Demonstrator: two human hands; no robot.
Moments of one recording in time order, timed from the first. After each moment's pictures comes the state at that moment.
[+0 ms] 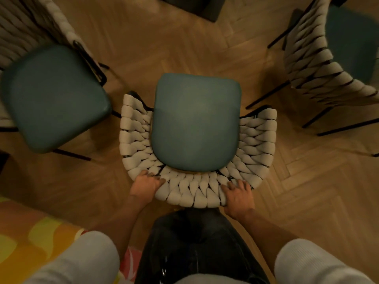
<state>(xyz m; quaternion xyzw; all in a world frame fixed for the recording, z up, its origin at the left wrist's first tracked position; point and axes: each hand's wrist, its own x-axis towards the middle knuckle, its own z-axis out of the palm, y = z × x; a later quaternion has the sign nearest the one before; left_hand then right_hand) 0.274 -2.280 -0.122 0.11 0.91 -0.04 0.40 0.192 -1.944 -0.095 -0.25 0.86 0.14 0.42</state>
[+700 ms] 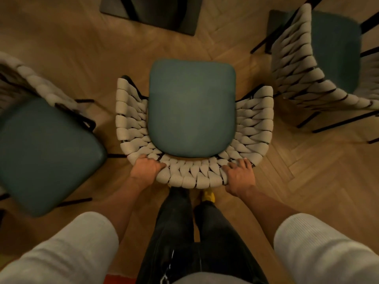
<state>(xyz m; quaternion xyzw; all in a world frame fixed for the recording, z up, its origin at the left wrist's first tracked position) 0.040 -2.388 -0.133 0.18 0.91 -0.10 0.35 0.006 -2.046 -0.102 -0.18 0.90 0.11 0.39</state>
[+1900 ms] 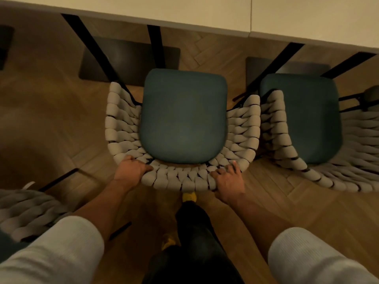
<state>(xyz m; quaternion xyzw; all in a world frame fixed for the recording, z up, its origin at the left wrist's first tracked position) -0.368 -2.429 -0.127 0.19 0.92 -0.11 0.34 -0.352 -2.070 -0.100 -0.18 0.92 0.06 0.34</state>
